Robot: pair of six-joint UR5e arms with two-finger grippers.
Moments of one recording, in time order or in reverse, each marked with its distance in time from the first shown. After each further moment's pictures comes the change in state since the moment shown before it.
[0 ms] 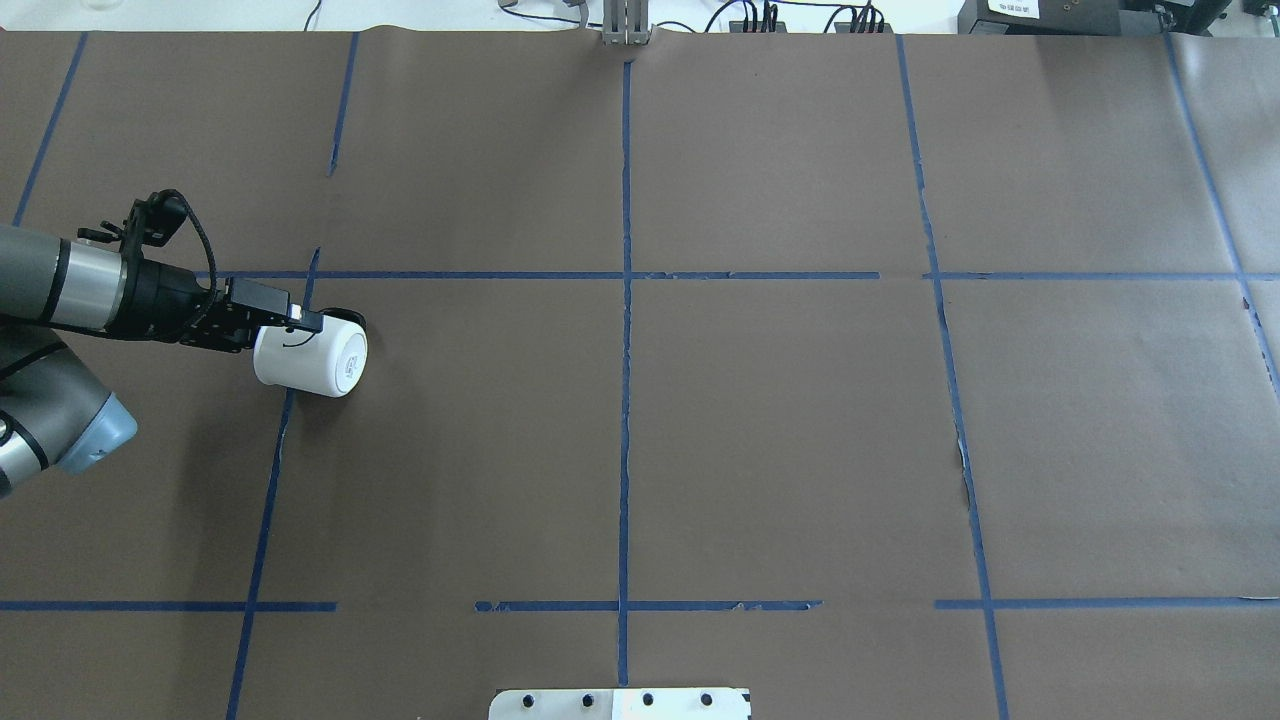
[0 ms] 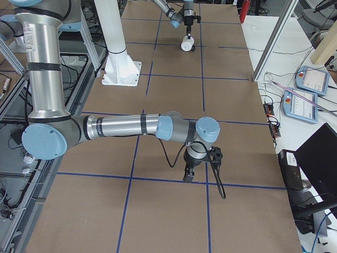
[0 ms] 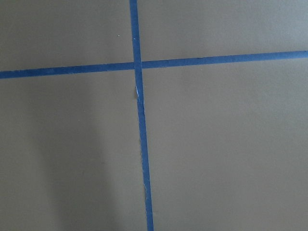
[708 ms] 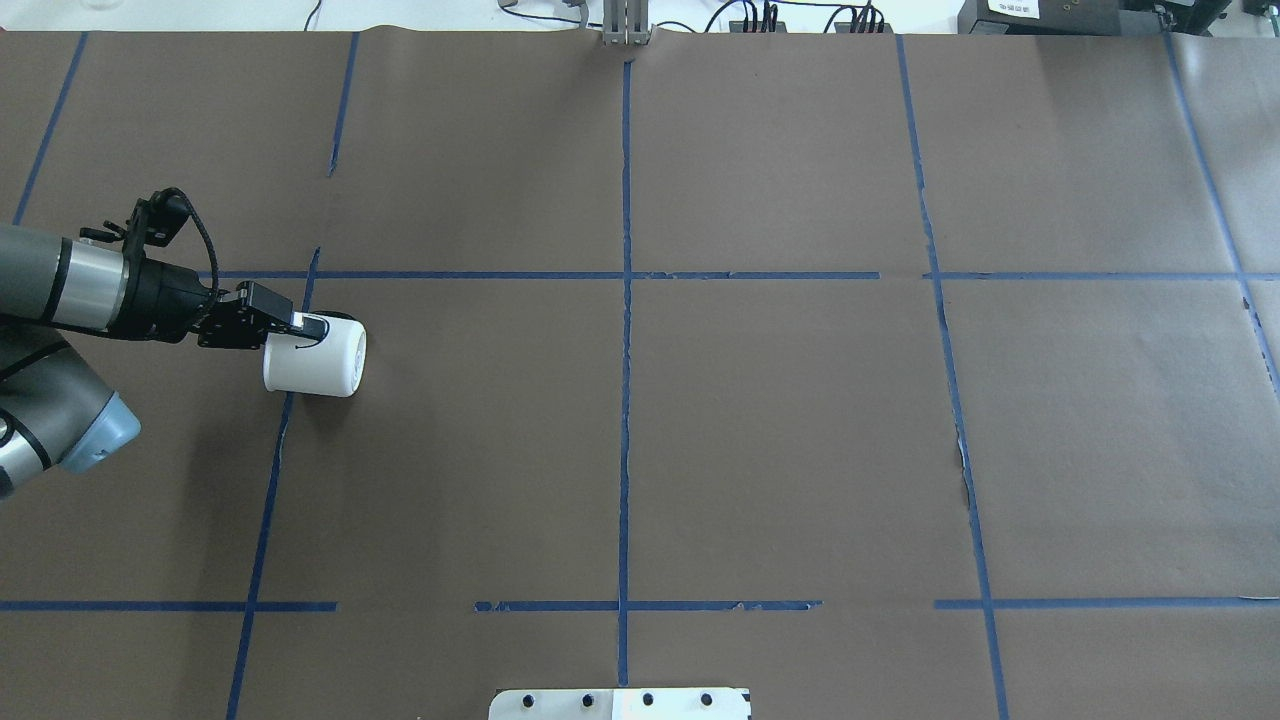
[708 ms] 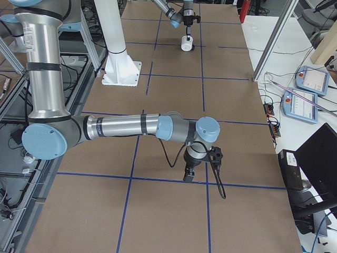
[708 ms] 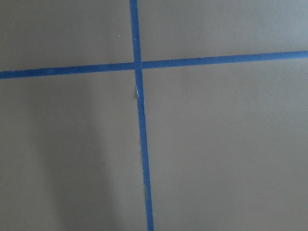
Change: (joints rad) left arm 0.002 0.000 -0.020 0.000 -0.003 -0.032; right arm 0.000 0.000 0.000 0.000 0.000 0.000
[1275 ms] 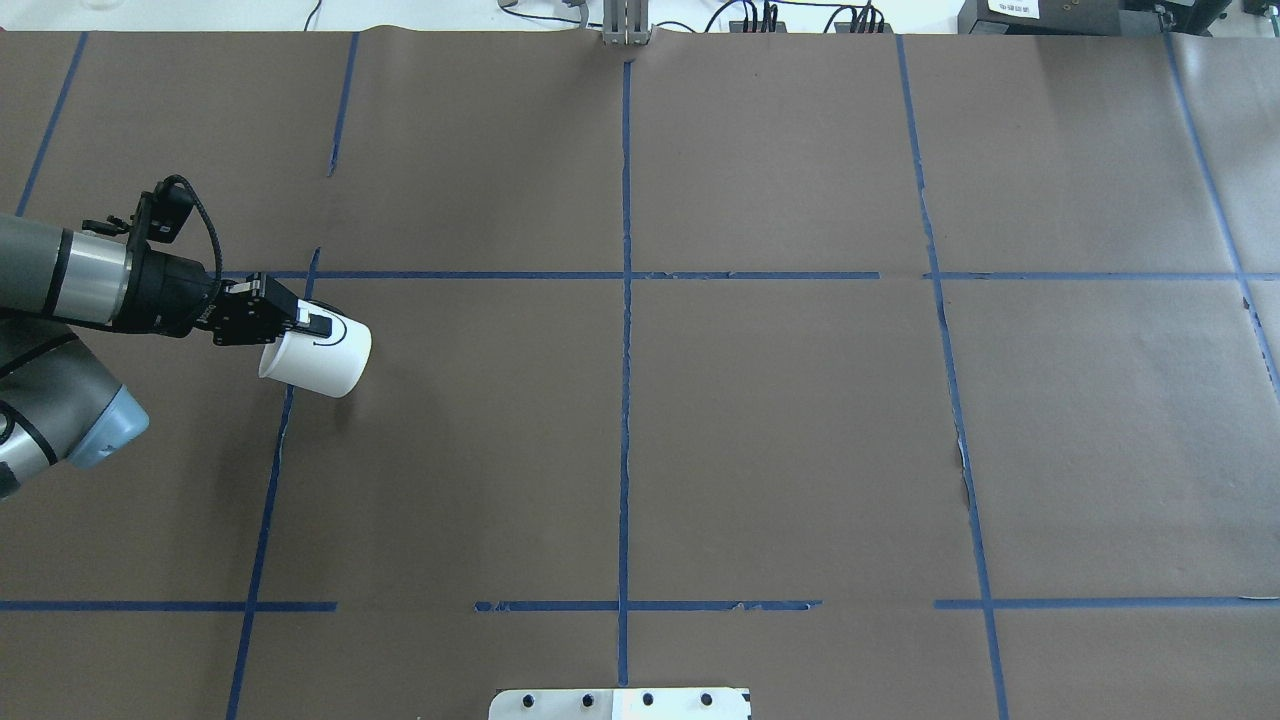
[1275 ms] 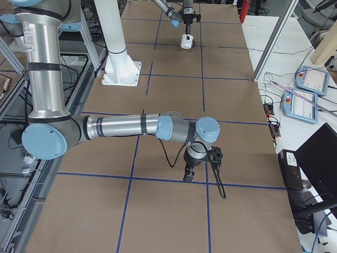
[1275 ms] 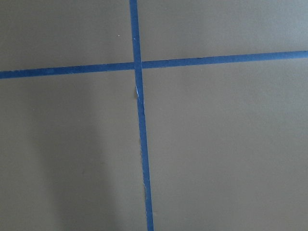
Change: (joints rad) left arm 0.000 -0.008 -0.061 0.002 -0.006 -0.103; right arm 0.000 0.000 0.000 0.000 0.000 0.000
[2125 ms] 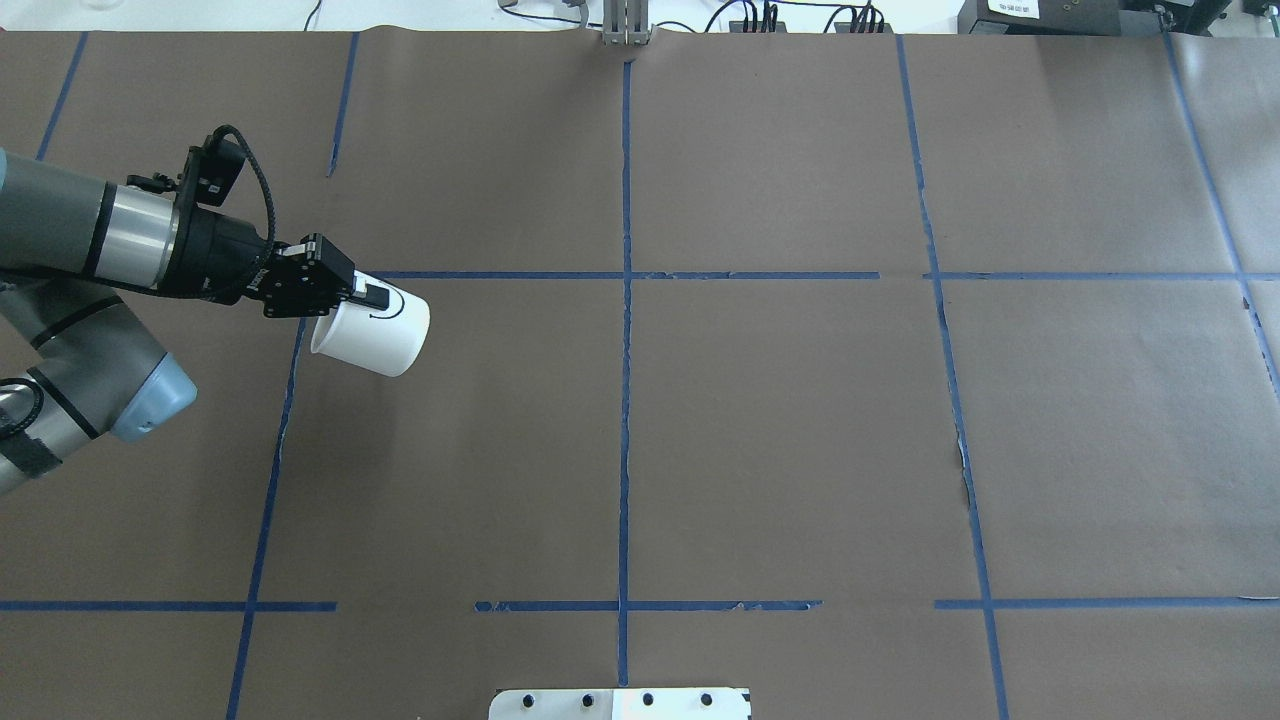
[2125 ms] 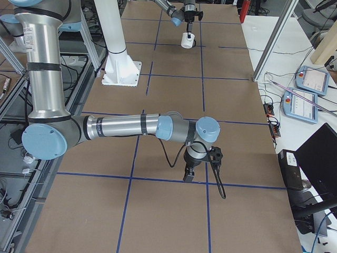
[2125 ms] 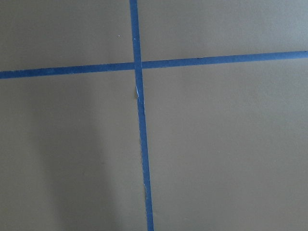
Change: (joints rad) left arm 0.010 -0.082 -0.145 0.189 0.000 -0.024; right arm 0.000 0.000 0.001 0.000 0.000 0.000
